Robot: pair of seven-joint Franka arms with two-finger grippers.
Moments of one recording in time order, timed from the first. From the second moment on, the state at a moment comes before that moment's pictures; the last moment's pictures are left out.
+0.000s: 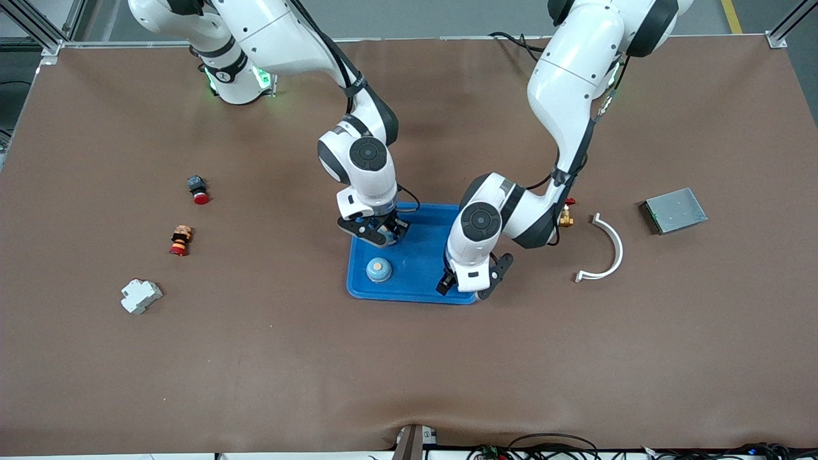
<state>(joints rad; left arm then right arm) -0.61 0.85 0.01 -1.44 -0.05 2.34 -1.49 0.82 0.65 -0.08 -1.75 0.00 2.47 1.24</state>
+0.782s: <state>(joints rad) -0.61 0.86 0.01 -1.44 -0.05 2.35 -1.49 0.54 0.37 -0.09 -1.71 0.00 2.05 0.66</state>
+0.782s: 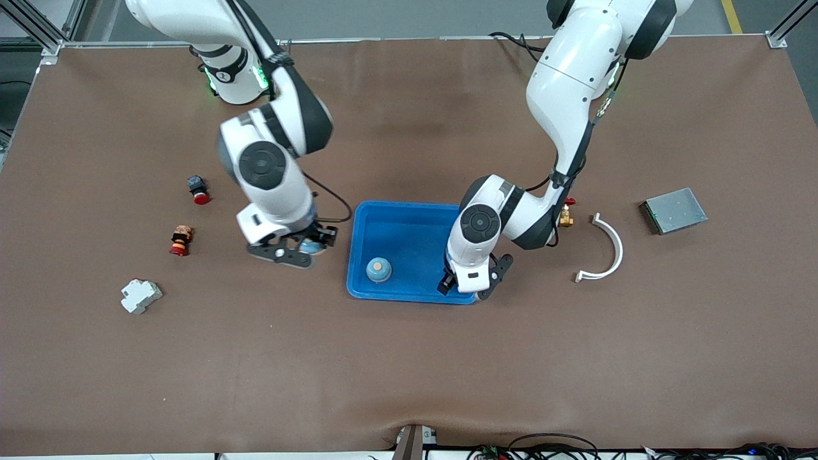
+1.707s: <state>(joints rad) -0.60 0.85 0.02 -1.39 -0.05 2.37 -1.49 0.15 0.26 -0.09 -1.99 0.06 2.26 -0.01</state>
